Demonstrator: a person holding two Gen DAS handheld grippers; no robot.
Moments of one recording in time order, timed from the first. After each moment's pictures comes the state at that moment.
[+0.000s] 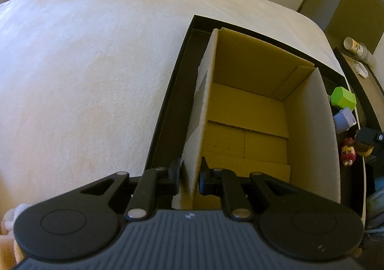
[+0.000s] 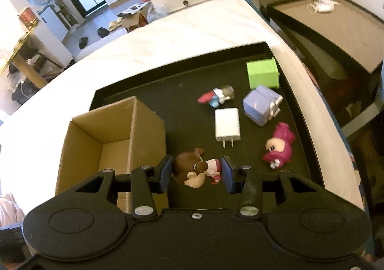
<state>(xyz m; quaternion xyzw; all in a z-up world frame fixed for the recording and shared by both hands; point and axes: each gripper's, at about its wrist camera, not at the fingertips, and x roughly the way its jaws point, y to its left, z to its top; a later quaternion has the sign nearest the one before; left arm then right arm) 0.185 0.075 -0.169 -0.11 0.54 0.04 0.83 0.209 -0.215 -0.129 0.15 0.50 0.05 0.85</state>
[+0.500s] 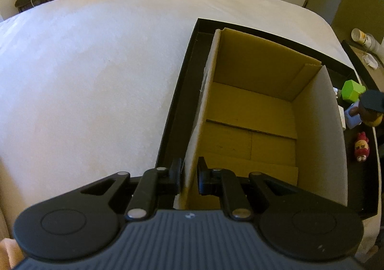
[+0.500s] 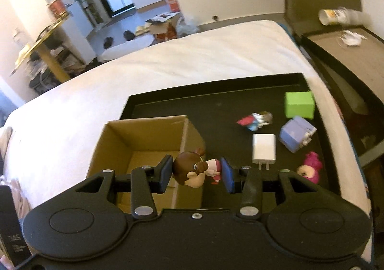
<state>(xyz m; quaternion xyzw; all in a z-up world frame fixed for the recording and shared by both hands) 0.189 0.060 -0.165 -0.06 0.54 0.06 0.84 0.216 -0.170 -0.105 0.11 0.47 0.10 0.87</state>
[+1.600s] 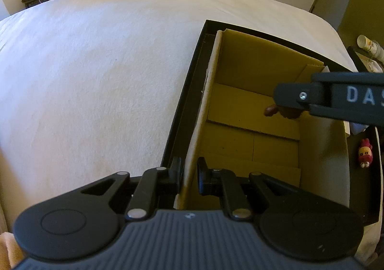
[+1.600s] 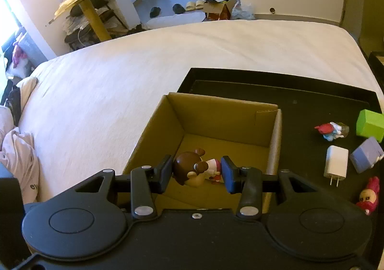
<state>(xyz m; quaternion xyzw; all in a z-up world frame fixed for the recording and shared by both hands) 0.187 0.063 -0.168 -0.08 0.53 0.08 0.84 0.226 -0.082 -0.119 0.04 0.48 0.22 0.85</state>
